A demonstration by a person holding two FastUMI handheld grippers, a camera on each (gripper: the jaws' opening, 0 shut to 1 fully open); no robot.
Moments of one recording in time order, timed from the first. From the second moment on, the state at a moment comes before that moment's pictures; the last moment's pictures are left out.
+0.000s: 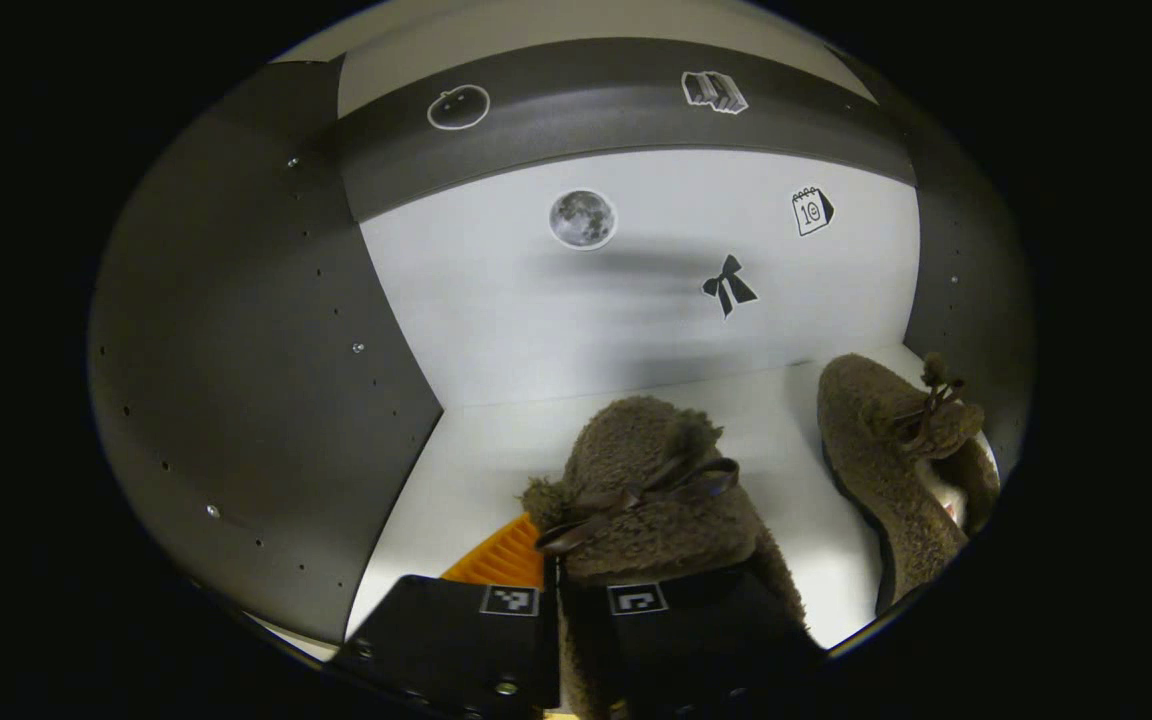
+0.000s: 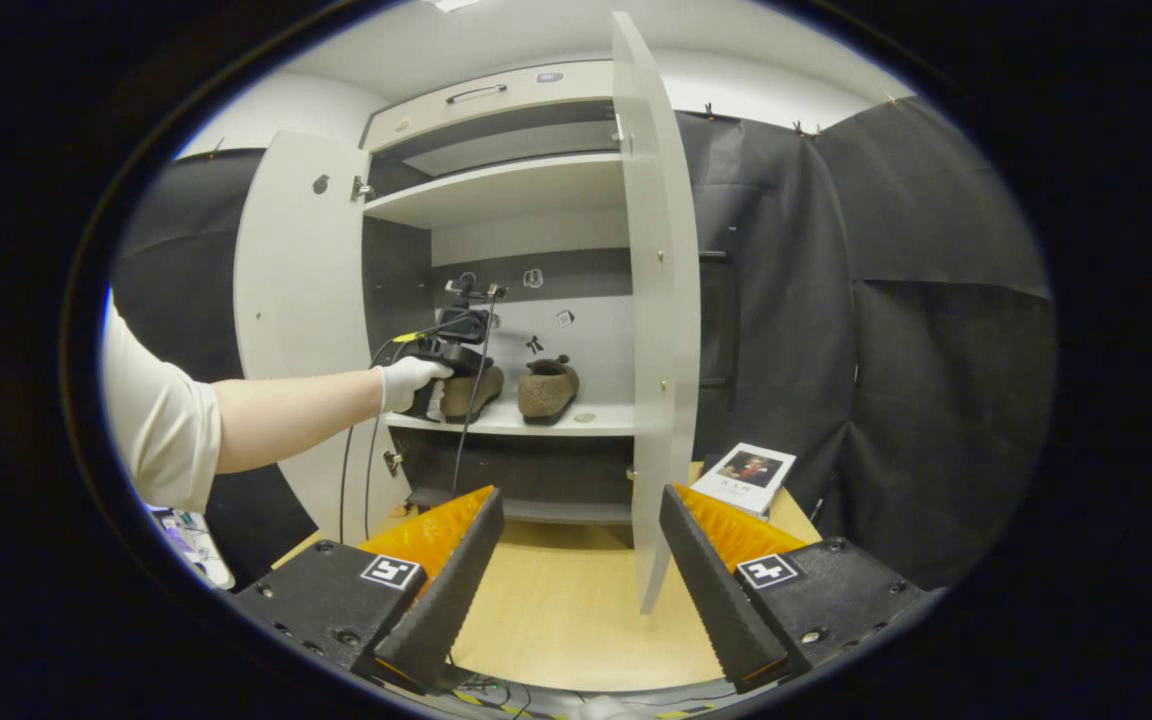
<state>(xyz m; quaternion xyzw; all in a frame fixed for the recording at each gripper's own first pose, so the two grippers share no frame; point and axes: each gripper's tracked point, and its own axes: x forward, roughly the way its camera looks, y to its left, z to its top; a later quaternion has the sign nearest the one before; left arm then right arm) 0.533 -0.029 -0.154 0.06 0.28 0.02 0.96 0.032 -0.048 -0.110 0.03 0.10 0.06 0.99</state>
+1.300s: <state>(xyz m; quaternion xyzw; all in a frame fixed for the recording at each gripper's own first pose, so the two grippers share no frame) 0.312 -0.035 0.037 0.04 0.03 -0.05 1.00 0.021 -0.031 -0.072 0.02 0.05 0.08 1.00</state>
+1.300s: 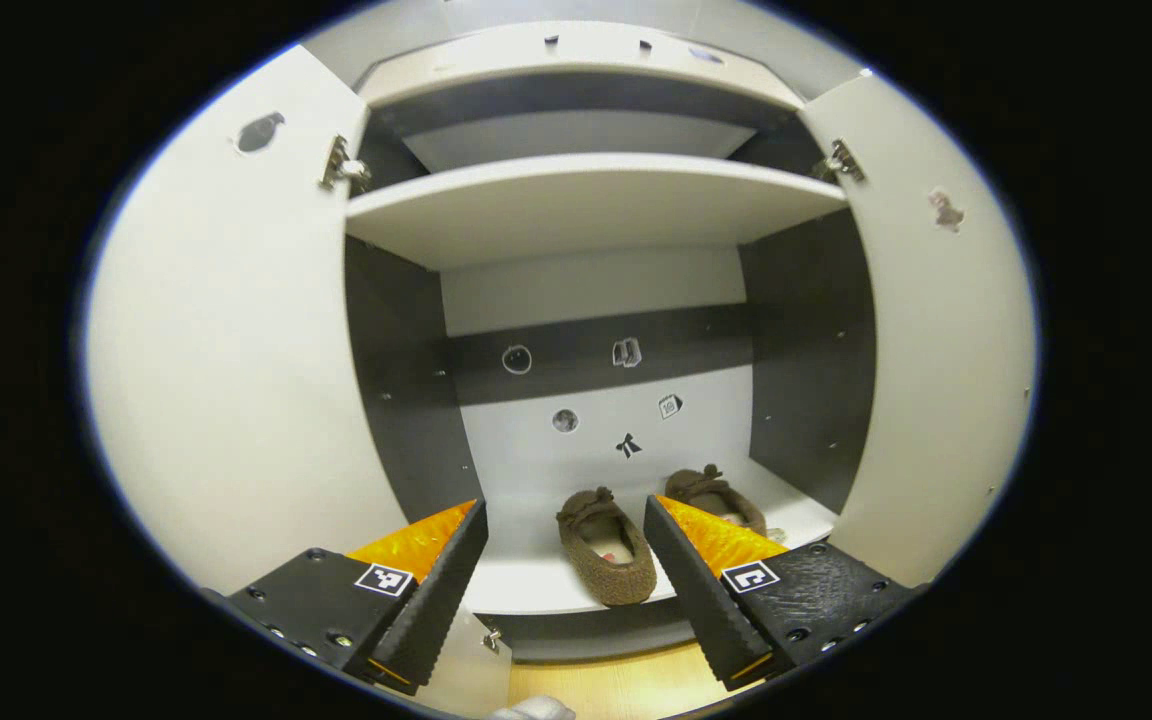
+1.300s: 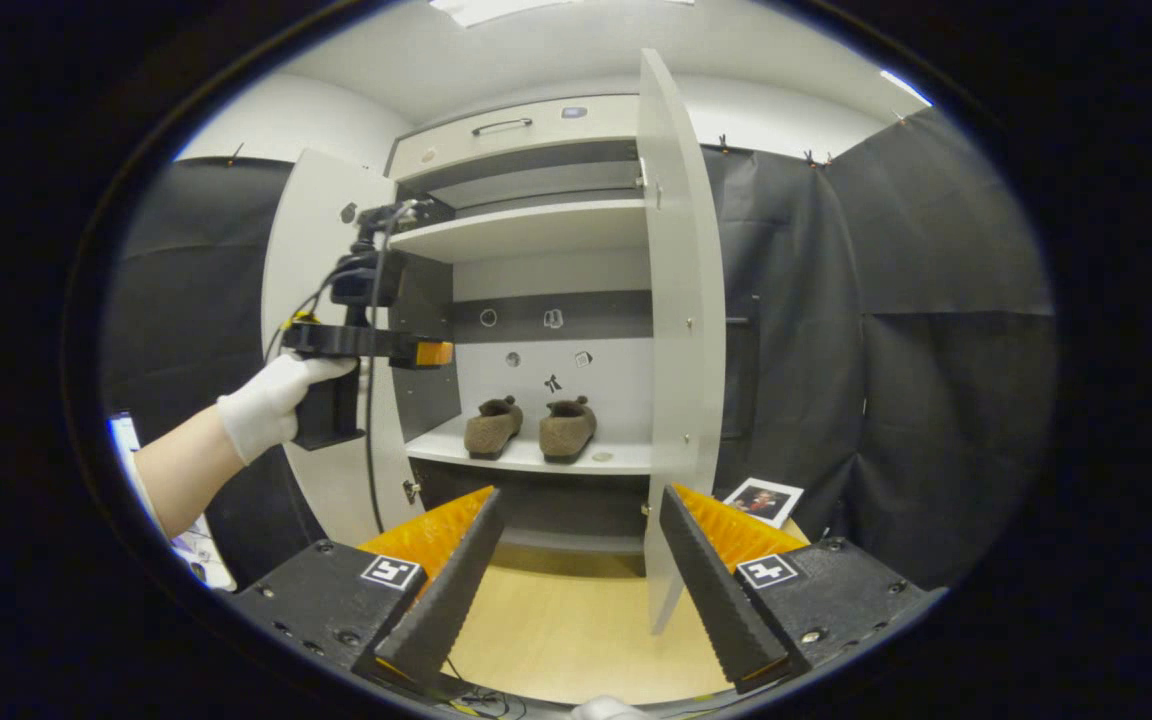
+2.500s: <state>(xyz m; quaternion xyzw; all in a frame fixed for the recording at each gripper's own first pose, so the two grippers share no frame) 0.079 0.005 -0.039 -0.01 0.01 0.03 1.00 0.013 -0.012 -0.051 0.01 0.03 0.08 1.00</state>
